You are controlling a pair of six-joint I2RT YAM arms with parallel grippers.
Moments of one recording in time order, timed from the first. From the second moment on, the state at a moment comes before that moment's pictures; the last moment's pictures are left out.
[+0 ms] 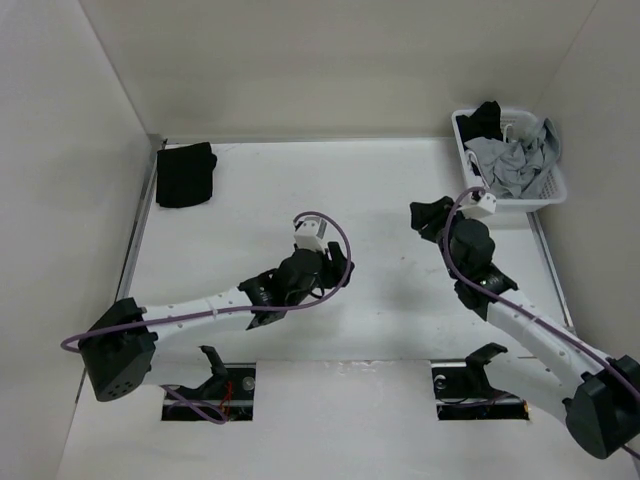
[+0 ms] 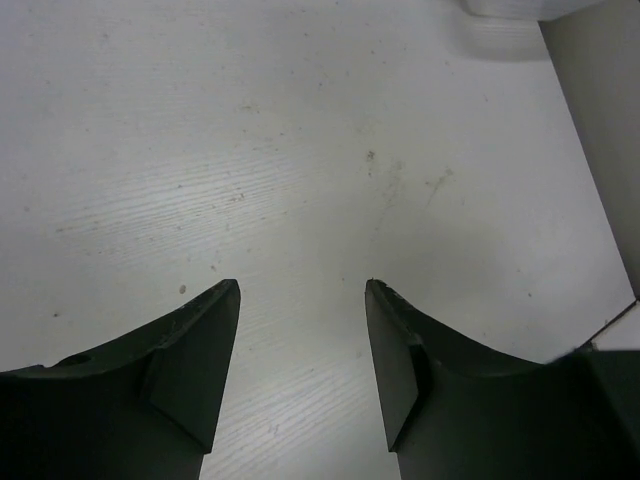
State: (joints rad) left arm -1.00 1.22 0.63 0.18 -0.36 -0.72; right arm 0.47 0.96 0.56 0.32 0.35 0.68
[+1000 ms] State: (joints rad) left arm -0.95 1.37 0.47 0.56 -0.25 -0.64; right arm -0.29 1.96 1.51 -0.04 0.24 0.60
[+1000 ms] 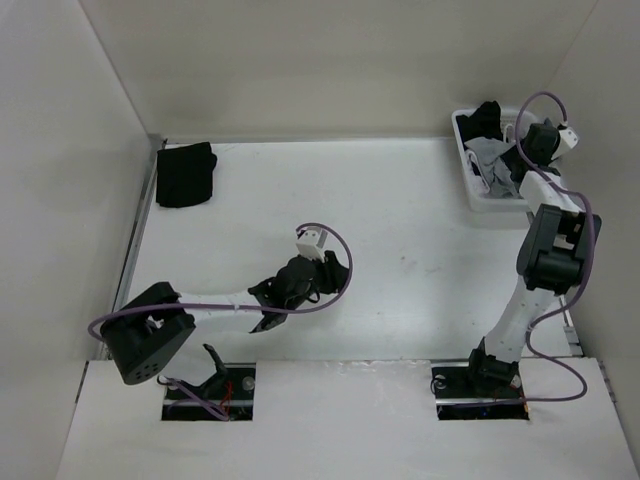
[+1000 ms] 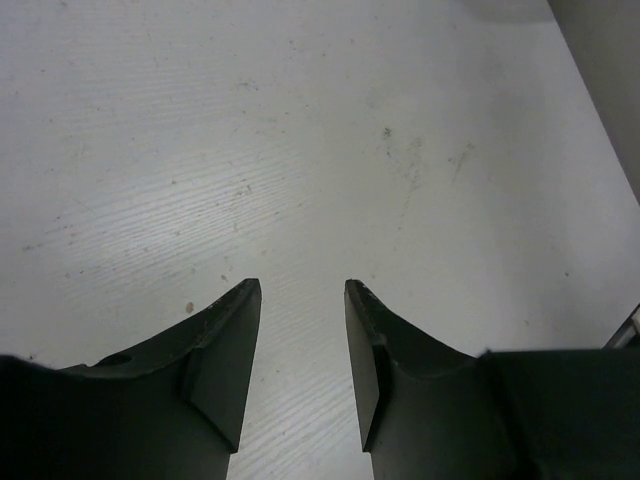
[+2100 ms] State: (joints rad) left arm -0.85 1.46 0.46 0.66 -0.12 -0.70; right arm -0.16 1.63 1.30 0.19 0.37 0.64
